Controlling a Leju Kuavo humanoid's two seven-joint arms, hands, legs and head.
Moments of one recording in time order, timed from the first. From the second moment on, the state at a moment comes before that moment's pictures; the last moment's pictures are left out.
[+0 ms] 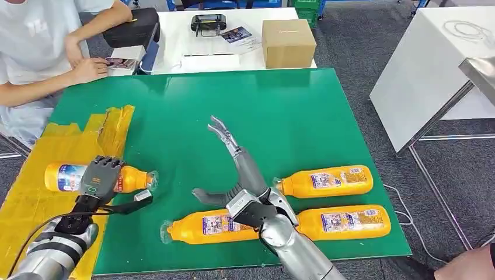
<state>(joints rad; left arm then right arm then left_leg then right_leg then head) -0.46 0.23 -0.24 -0.62 -1.50 0.70 -0.10 -0.32 0.16 0.63 -1.30 0.28 -0.15 -0.51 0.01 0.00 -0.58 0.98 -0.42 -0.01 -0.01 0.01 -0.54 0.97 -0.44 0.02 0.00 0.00</state>
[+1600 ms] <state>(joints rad) -0.49 0.15 0.13 -0.44 -0.93 0.64 -0.68 -0.31 0.16 0.63 -1.27 0.32 -0.18 -0.50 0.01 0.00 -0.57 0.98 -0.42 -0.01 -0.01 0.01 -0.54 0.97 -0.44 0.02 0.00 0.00</state>
